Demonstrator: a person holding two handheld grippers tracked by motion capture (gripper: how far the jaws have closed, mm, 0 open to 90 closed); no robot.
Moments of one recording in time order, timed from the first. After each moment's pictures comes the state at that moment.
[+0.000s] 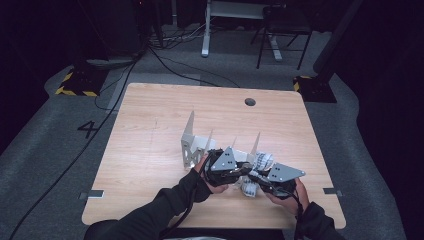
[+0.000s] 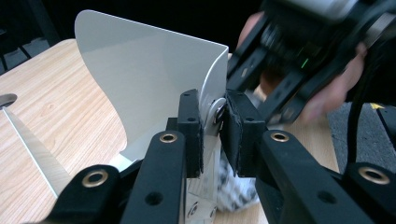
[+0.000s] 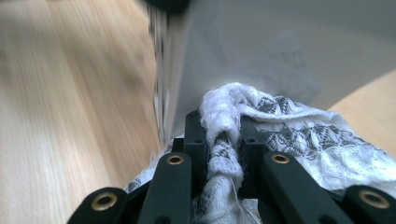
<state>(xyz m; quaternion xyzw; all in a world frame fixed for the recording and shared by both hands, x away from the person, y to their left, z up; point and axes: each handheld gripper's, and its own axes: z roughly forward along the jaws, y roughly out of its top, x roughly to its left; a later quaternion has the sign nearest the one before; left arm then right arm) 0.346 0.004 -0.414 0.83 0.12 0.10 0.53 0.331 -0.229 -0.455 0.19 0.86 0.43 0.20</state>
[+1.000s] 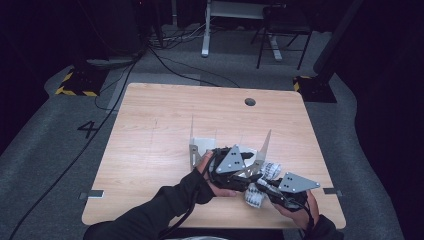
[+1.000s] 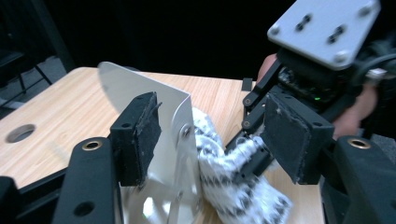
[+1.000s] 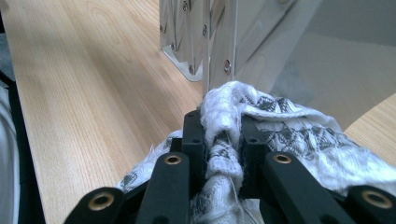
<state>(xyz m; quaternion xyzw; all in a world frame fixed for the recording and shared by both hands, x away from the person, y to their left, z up) 0.322 0.005 -0.369 0.82 0.11 0.12 0.54 0.296 -0.247 -0.442 0.22 0.84 0.45 0.19</state>
